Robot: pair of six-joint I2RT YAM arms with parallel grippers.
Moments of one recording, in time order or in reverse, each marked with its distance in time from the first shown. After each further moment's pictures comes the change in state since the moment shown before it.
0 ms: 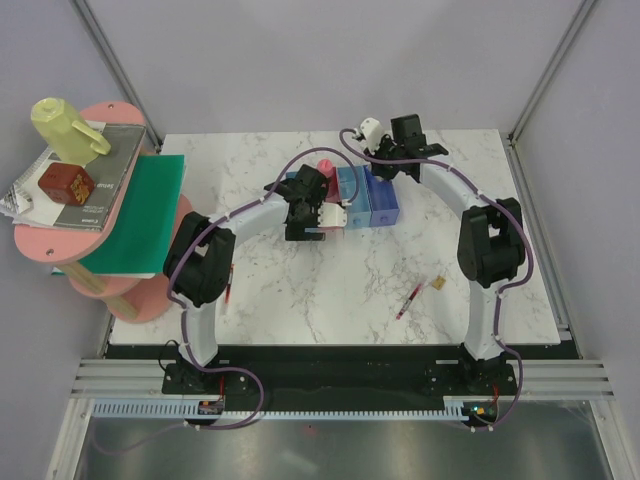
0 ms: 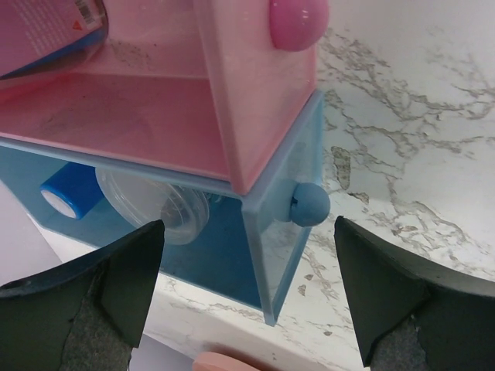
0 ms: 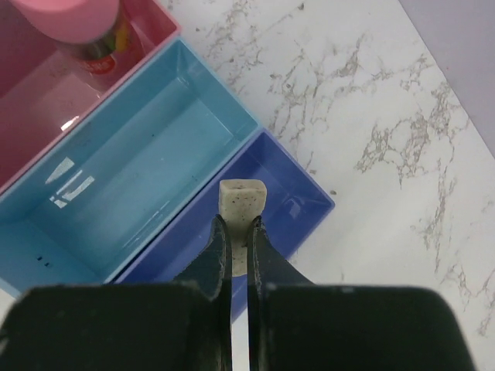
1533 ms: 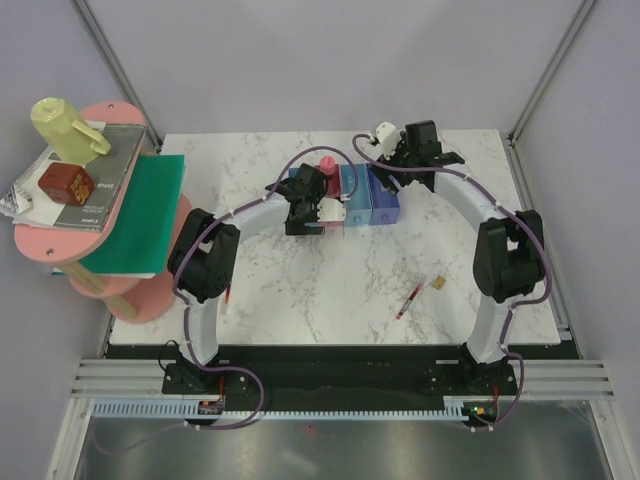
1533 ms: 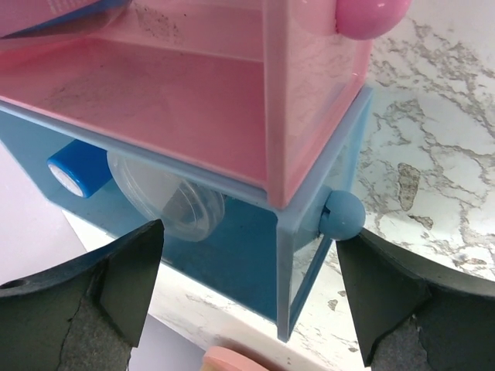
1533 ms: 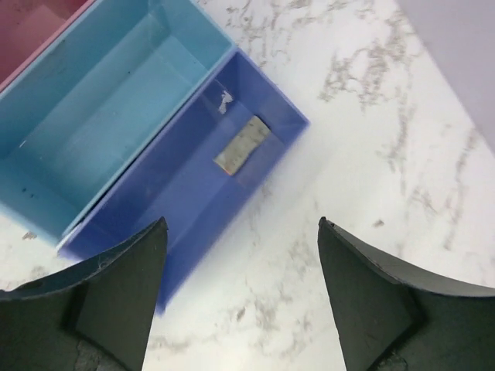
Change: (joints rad) left arm 0.015 0.051 0.014 0.102 -0.076 0.003; right arm -0.022 -0.110 -0.166 0.044 0.106 -0.001
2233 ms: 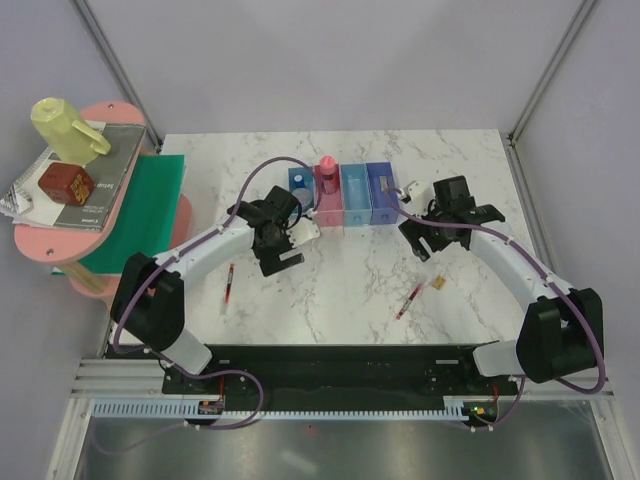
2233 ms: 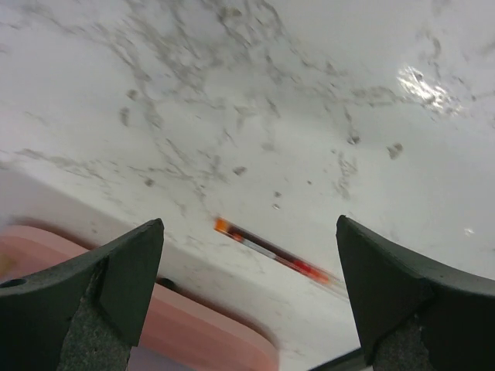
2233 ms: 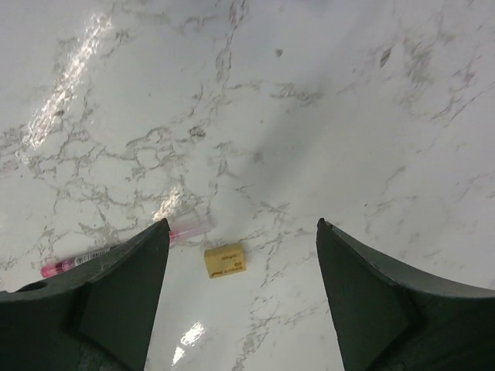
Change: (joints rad) left arm -0.010 -0.428 -0.282 -0.328 0.033 -0.418; right arm -0.031 -0.589 -0.548 -0.276 0.038 0.140
